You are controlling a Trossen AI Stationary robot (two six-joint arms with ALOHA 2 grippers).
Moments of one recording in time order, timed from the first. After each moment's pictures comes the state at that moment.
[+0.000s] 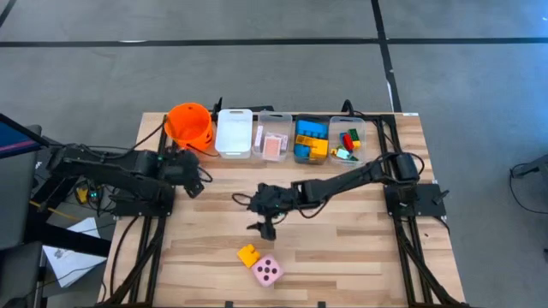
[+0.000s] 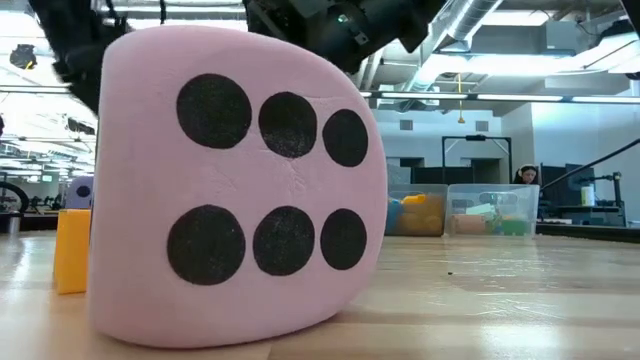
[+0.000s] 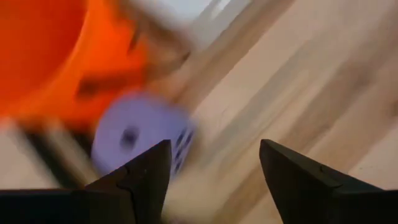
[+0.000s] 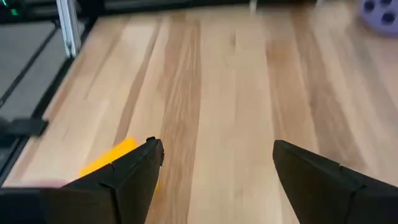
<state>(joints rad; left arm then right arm) -0.09 0.89 0.79 -1.21 -0.54 -0.73 0.16 2.02 1.40 0.00 -0.04 0.16</state>
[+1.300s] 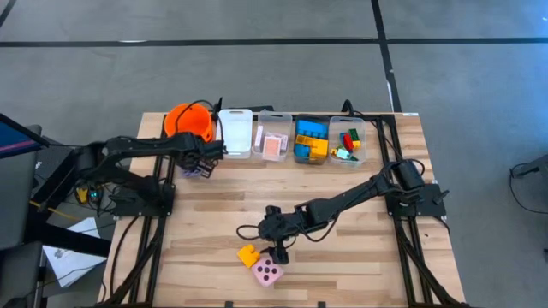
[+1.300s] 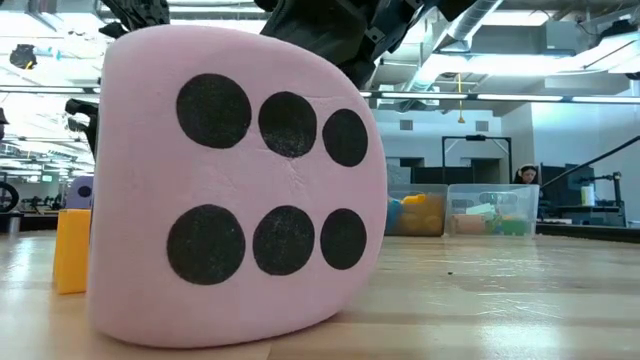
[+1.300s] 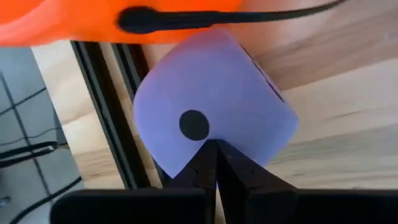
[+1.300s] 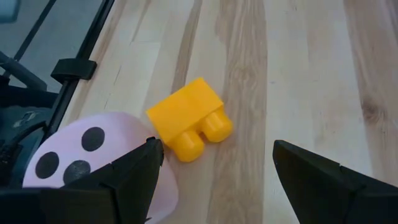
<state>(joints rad) 0.38 1.38 0.80 -1.17 -0.38 -0.82 0.32 2.02 1.40 -0.14 0.01 0.23</state>
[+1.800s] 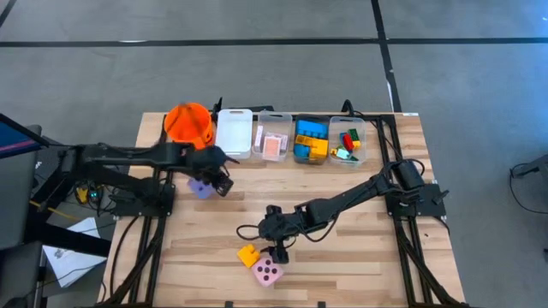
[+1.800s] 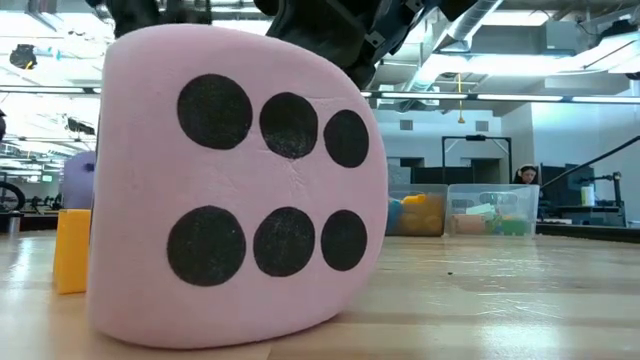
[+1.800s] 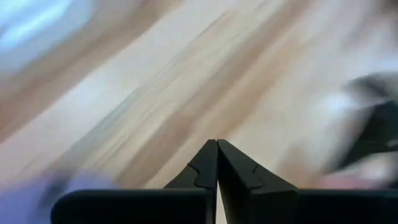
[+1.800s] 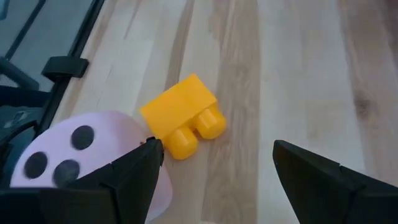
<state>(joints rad) 0.11 1.12 0.85 -0.72 -0.03 -0.74 0.32 2.02 1.40 -0.15 0.03 0.23</state>
